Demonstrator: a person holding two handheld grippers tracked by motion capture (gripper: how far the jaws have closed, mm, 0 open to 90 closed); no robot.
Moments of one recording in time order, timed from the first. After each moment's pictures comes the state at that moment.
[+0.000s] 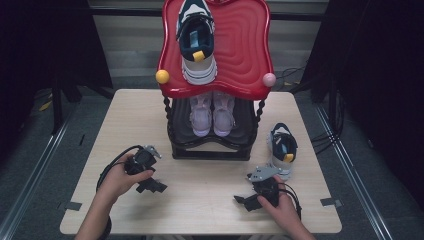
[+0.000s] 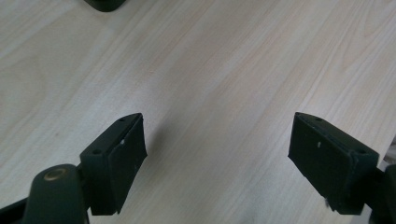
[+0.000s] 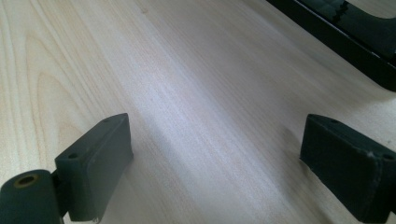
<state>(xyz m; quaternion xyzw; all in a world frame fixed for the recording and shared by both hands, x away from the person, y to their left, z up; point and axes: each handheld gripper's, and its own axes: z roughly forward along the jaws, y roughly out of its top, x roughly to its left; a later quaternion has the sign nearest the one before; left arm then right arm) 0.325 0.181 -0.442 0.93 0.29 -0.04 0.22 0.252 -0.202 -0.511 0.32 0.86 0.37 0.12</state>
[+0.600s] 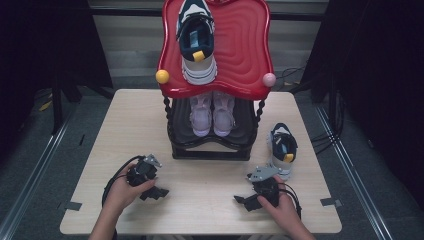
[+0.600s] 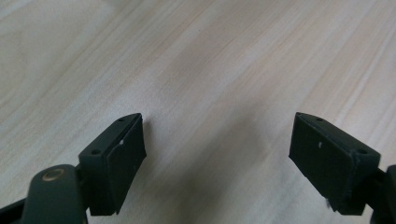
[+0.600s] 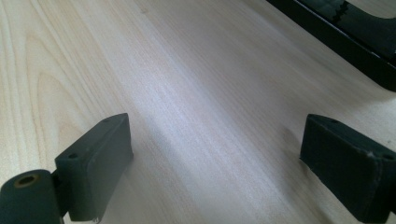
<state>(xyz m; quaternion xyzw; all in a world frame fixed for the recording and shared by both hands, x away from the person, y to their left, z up) 0.311 0.185 -0.479 0.92 0.30 0.01 0.25 0.252 -0.202 -0.511 0.32 0.86 0.37 0.12</state>
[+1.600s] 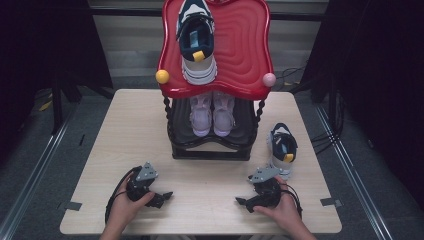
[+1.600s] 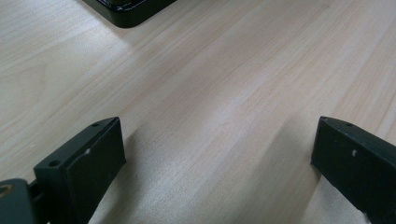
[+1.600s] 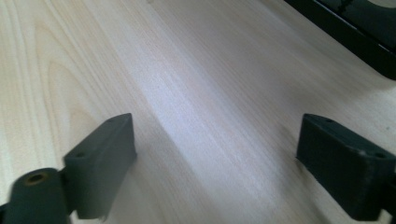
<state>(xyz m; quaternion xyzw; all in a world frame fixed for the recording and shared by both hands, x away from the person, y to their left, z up) 0.287 0.192 -0.509 0.88 0.29 0.11 0.36 0.248 -0.205 -0.507 0.32 0.87 0.36 0.11</state>
